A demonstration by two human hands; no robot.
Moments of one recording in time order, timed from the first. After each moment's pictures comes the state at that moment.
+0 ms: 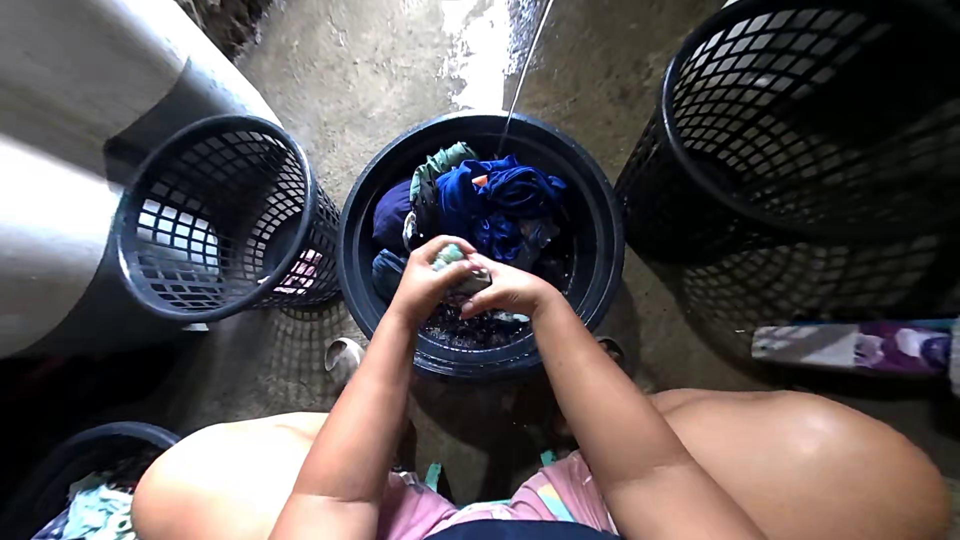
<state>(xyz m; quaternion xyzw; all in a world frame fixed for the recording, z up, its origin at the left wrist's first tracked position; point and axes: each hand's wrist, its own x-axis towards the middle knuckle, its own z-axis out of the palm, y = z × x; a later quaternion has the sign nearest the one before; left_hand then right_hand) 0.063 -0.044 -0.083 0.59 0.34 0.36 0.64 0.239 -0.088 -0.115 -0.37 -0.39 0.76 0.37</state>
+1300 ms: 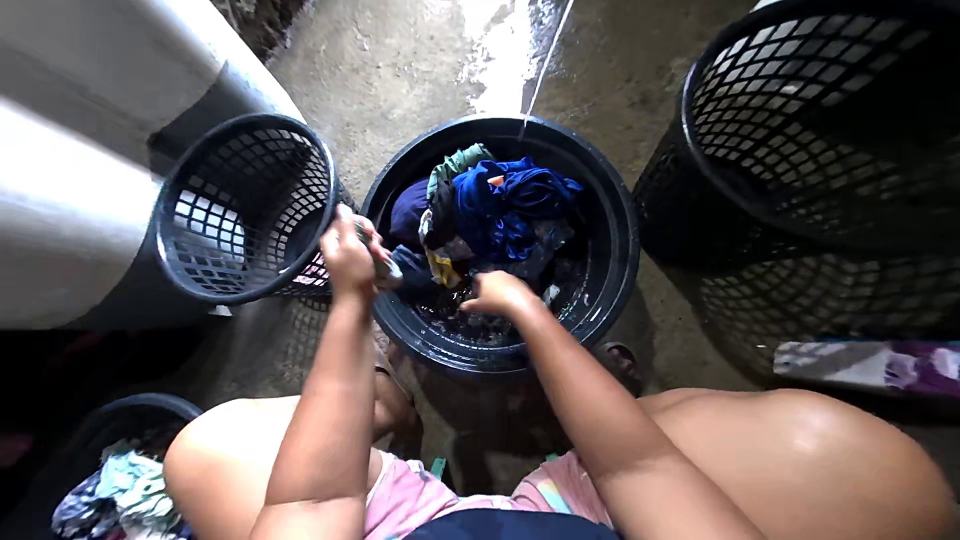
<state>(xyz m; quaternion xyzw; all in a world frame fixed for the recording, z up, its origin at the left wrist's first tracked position) 0.001 -0.024 -0.024 0.52 0.56 0.50 0.40 0.202 -0.075 -0.118 -0.65 -0.60 0.46 0.03</state>
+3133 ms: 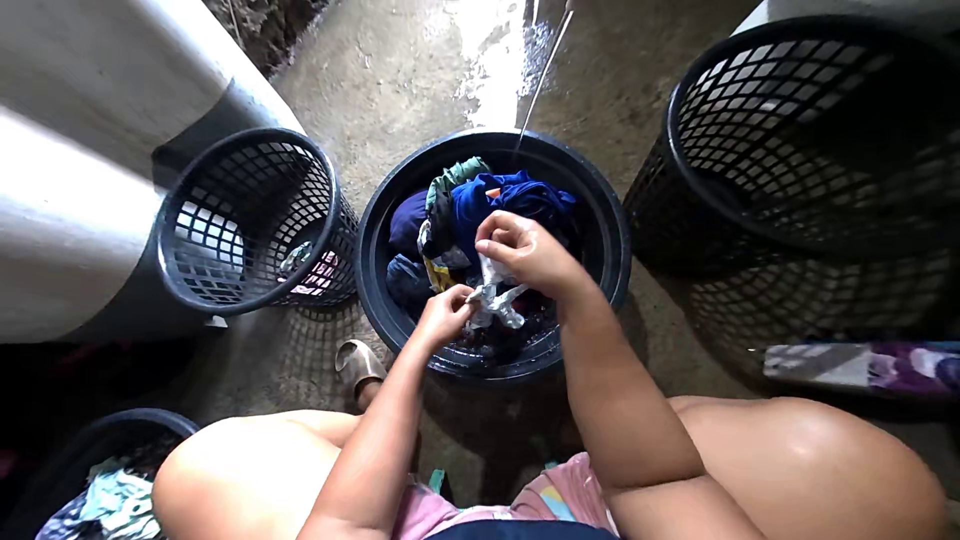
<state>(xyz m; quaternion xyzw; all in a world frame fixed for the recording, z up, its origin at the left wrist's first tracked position) 0.046 -0.076 -0.111 0.71 0.52 0.11 0.47 0.251 -0.077 -0.030 -0.48 -0.60 0.50 0.40</state>
